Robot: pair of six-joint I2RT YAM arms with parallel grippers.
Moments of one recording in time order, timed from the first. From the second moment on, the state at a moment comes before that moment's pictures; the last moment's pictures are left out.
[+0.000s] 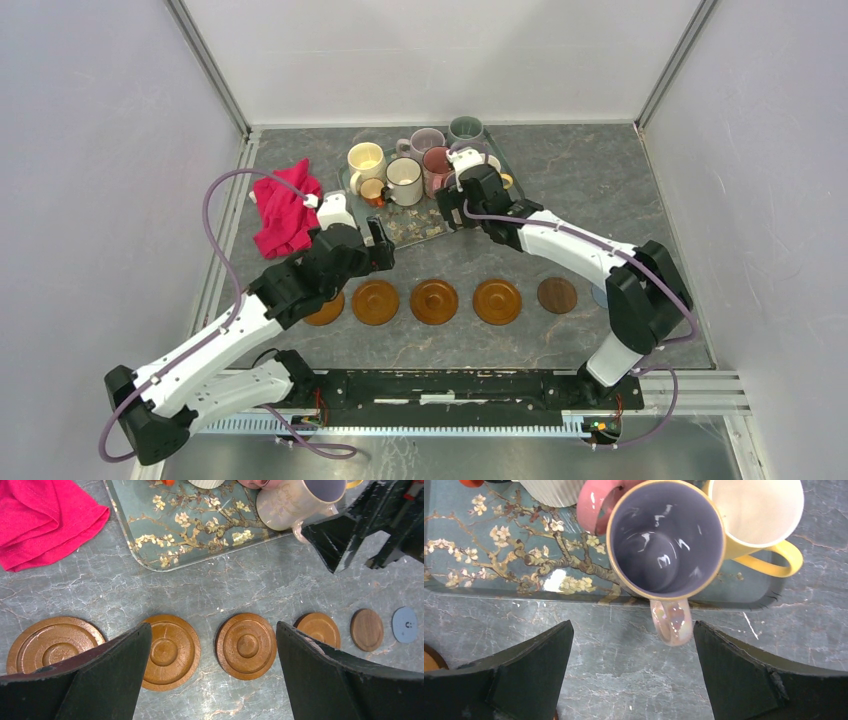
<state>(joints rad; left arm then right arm) -0.81 0.88 0.87 -0.59 -0.50 -0.71 0.68 1.66 1.19 -0.19 0.28 0.10</state>
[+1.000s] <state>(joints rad) -0.80 1.03 0.91 -0.52 -0.49 -0.71 0.75 1.72 1.20 -0.17 0.08 0.18</state>
